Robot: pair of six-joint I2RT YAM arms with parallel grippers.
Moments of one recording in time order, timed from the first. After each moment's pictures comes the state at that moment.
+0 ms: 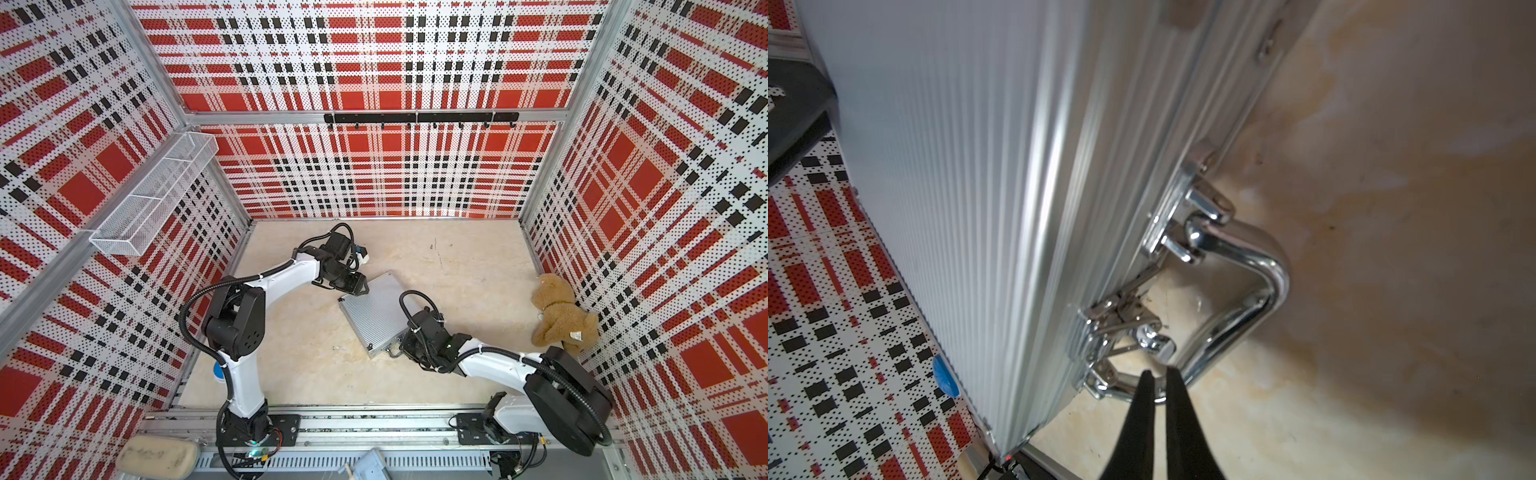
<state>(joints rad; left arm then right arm) -0.44 1.96 1.46 -0.69 0.31 -0.01 0.81 1.31 0.50 -0.09 -0.07 1.33</state>
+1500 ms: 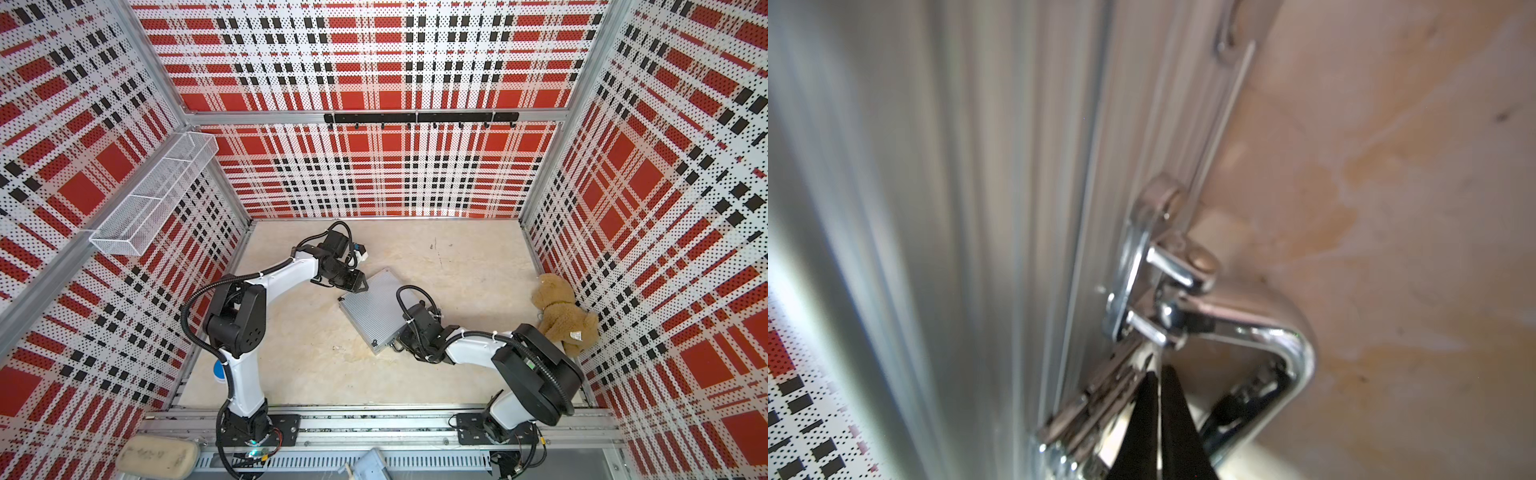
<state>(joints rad) -0.42 1.99 1.48 -0.67 0.36 0.00 0.76 1.51 0.56 0.01 -0.05 1.33</state>
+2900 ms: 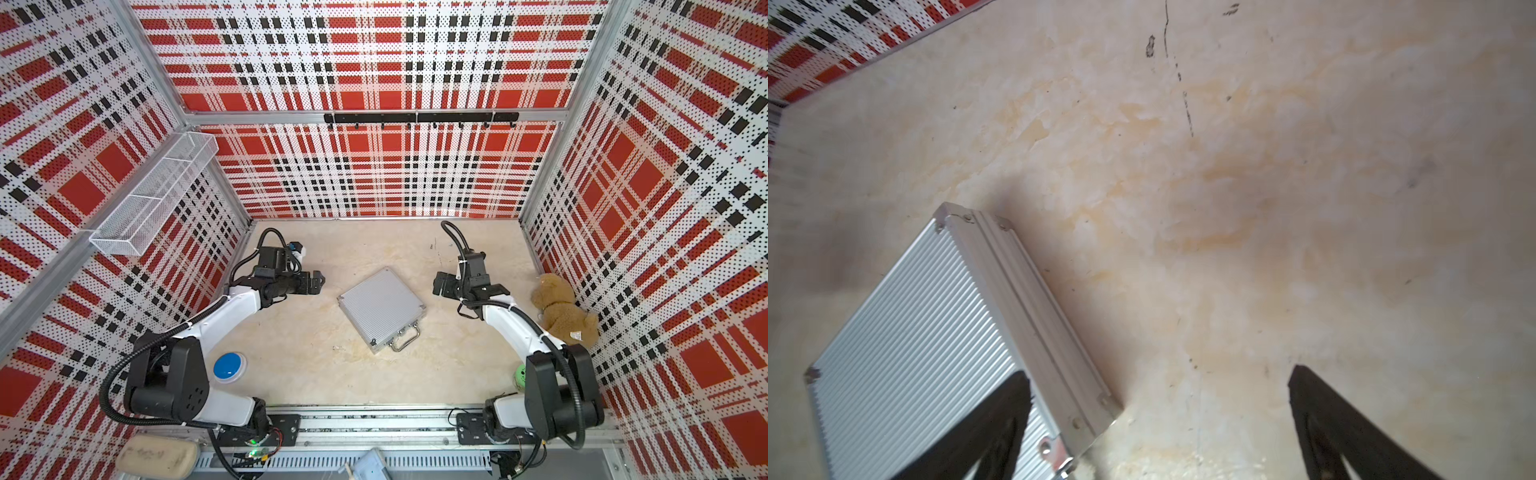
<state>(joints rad) -0.12 1.44 0.91 -0.28 0.14 -0.07 0.20 1.38 0.87 -0.29 -0.03 0.36</state>
